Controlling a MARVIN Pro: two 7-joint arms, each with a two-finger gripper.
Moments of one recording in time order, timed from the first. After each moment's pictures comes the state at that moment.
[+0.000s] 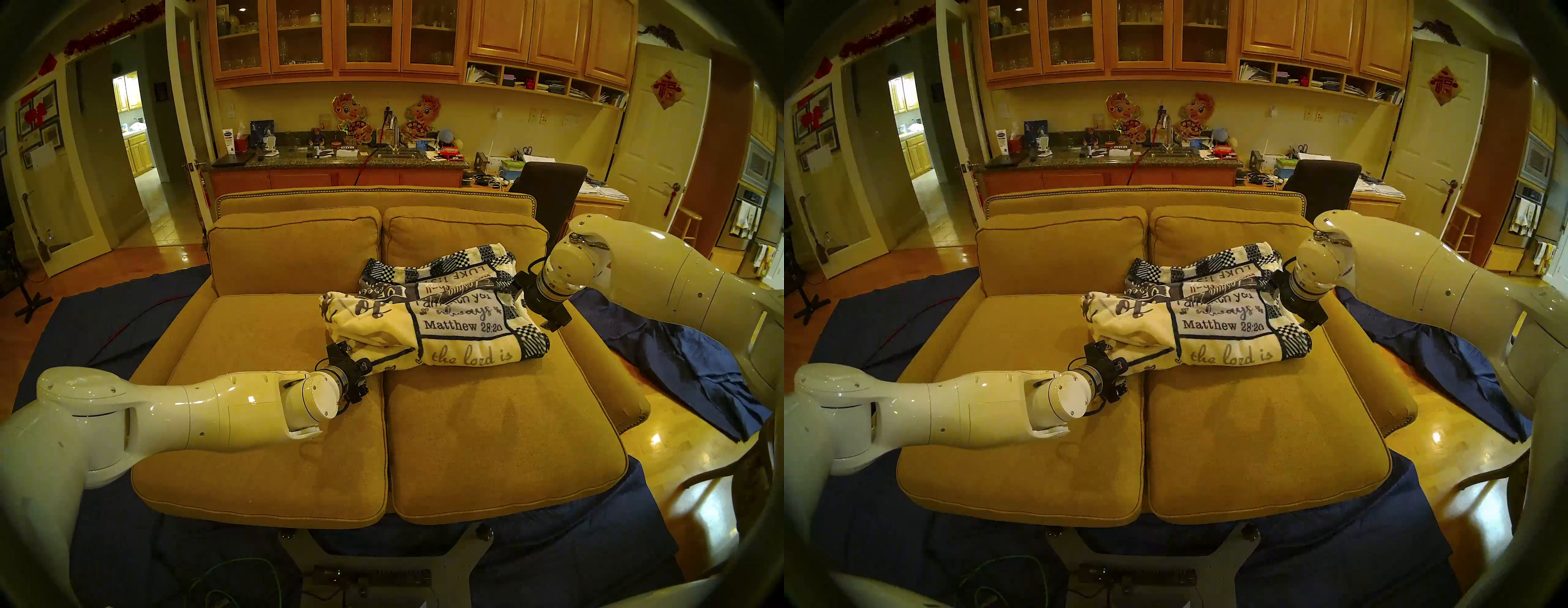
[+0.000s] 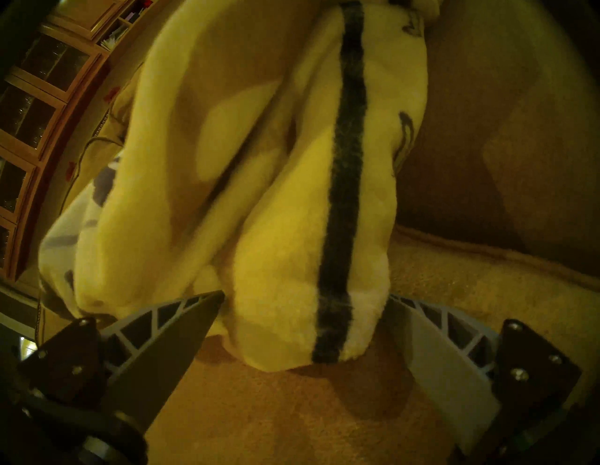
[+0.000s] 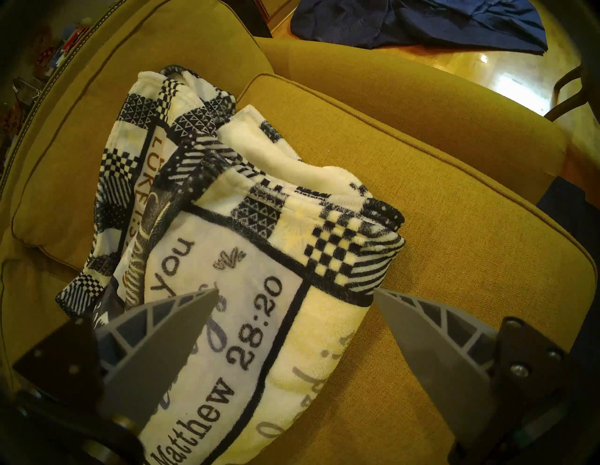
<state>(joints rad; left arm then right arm) 0.64 -0.98 0.15 -1.26 -0.60 0.30 0.37 -0.17 -0.68 -0.02 -1.36 2.63 -0.01 -1.02</state>
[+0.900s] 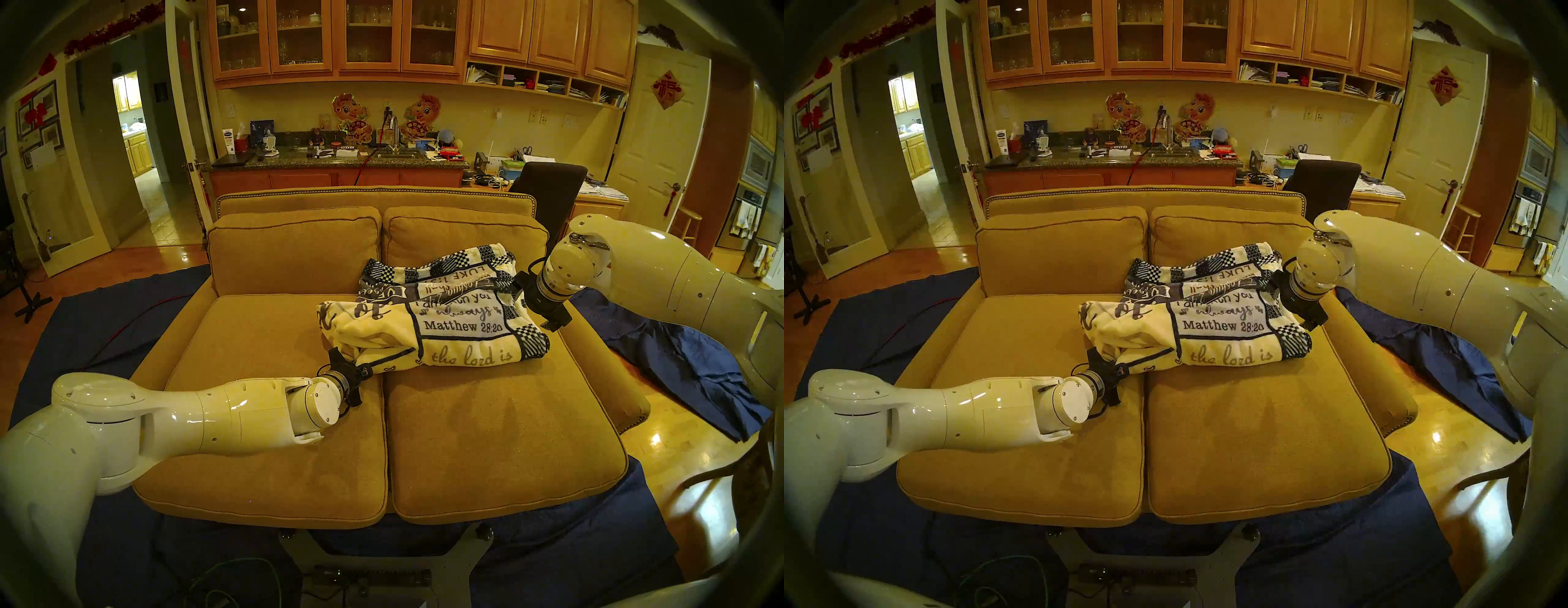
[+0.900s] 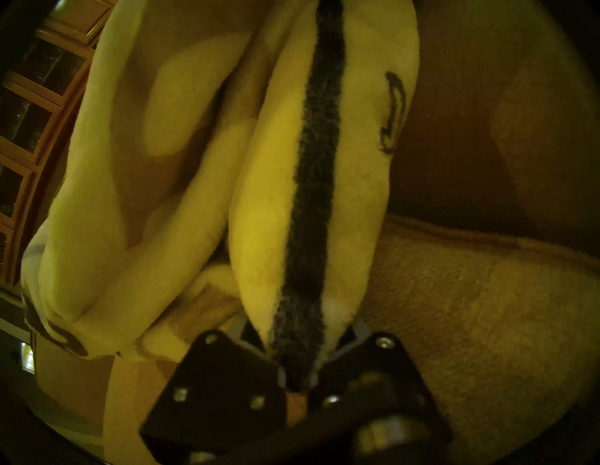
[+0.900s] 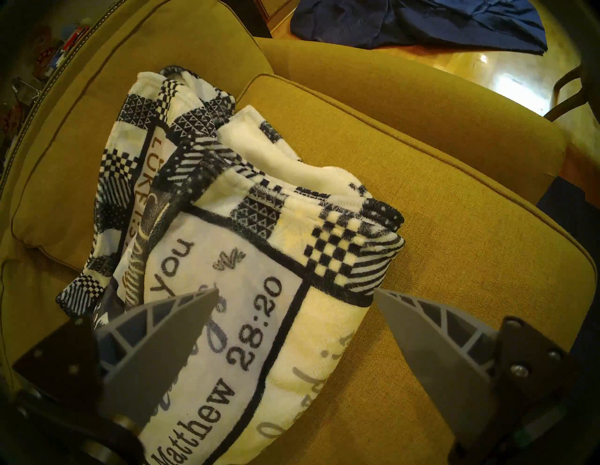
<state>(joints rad) 0.66 -1.01 0.17 -1.22 -0.56 0.29 0.40 -0.17 -0.68 -0.02 -1.36 2.63 -0.01 -1.02</state>
